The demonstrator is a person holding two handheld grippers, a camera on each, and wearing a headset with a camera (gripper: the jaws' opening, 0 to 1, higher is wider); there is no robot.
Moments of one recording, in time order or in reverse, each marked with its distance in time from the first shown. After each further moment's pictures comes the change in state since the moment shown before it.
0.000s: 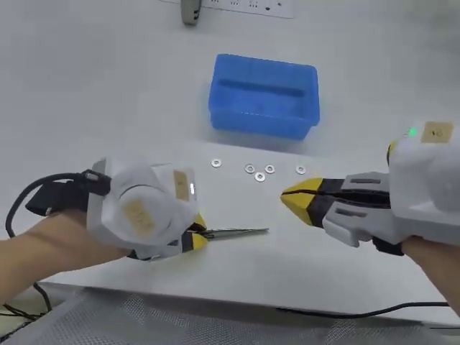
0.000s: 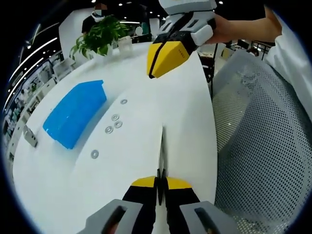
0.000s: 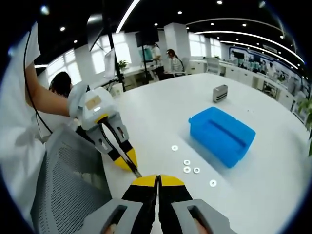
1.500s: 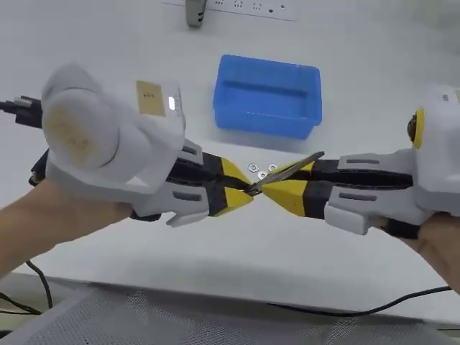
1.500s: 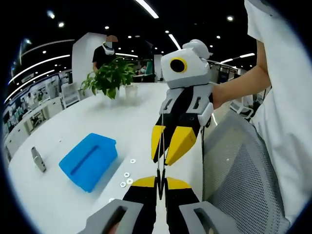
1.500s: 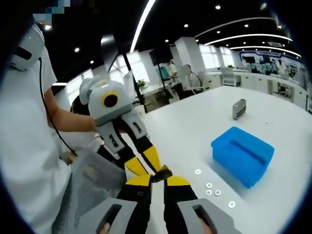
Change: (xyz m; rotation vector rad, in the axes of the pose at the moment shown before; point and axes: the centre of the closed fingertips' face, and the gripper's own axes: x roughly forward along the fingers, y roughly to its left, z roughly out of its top) left arm -0.066 0.004 0.103 -0.035 -0.367 -0.017; right arm -0.005 0.033 0.051 -0.004 -0.152 0.214
